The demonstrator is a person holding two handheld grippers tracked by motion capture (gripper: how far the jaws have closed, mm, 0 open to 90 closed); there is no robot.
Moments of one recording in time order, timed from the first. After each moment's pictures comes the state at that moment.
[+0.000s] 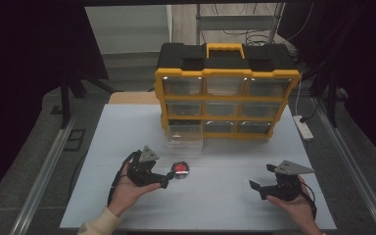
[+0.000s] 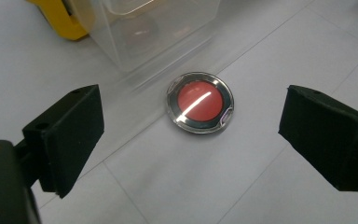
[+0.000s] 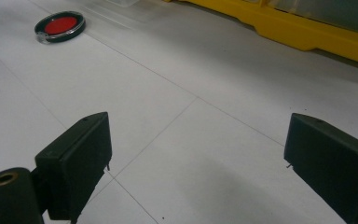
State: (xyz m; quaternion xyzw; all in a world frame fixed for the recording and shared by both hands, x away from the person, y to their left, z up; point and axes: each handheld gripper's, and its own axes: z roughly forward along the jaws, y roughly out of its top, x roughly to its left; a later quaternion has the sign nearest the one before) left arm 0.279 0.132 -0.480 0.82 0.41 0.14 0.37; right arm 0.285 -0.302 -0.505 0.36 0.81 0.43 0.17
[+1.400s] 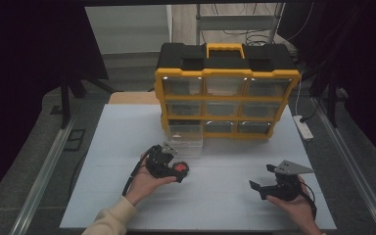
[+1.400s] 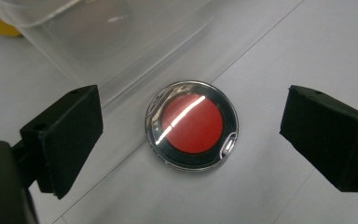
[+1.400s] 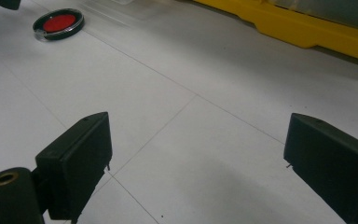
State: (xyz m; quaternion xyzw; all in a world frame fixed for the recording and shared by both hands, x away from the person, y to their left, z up) left arm 0.318 0.092 -0.501 0.85 0.40 0.10 0.32; right arm 0.286 -0.302 -0.506 0.36 0.81 0.43 0.17
